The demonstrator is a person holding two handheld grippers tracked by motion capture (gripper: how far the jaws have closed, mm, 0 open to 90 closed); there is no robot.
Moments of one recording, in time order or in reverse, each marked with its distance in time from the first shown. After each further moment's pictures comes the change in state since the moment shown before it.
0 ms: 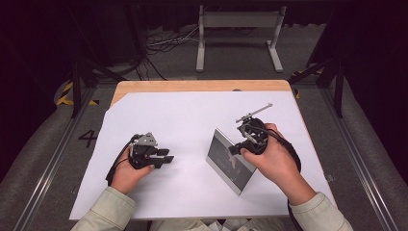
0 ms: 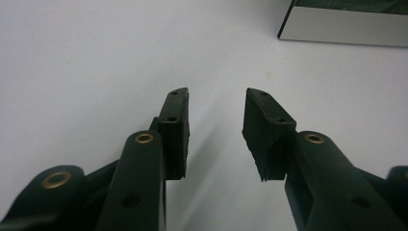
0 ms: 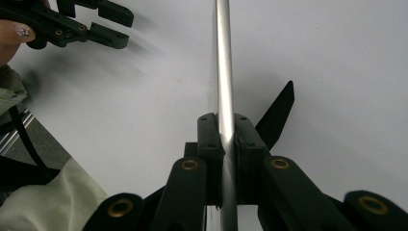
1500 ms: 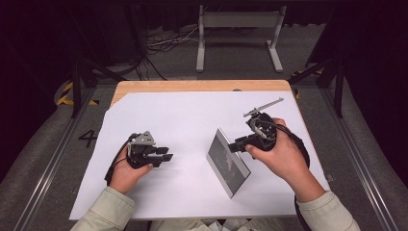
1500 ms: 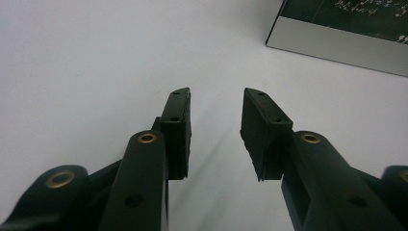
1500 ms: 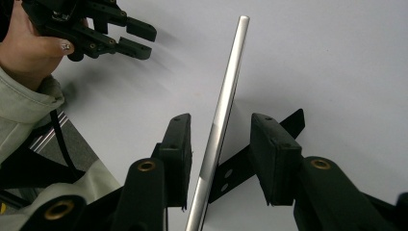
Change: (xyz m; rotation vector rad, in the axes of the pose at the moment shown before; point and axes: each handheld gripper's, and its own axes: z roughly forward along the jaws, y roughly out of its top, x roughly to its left) left arm -0.001 0.002 -0.007 -0.033 0.006 0.007; right arm -0.010 0.001 -0.018 -0.064 0.100 -0.021
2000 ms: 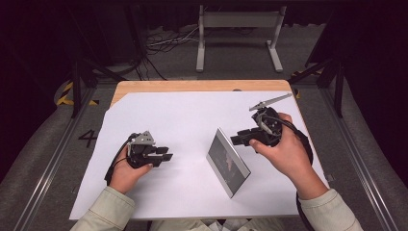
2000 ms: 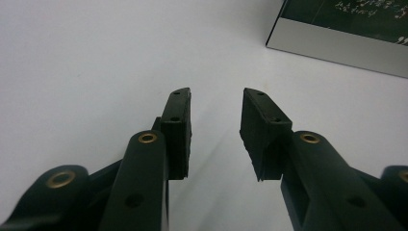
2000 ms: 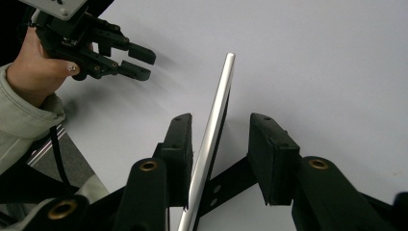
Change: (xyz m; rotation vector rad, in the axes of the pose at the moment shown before) left arm 0.000 0.000 0.000 -0.003 0.000 0.000; right arm -0.004 0.005 -0.015 -0.087 -0.011 -0.030
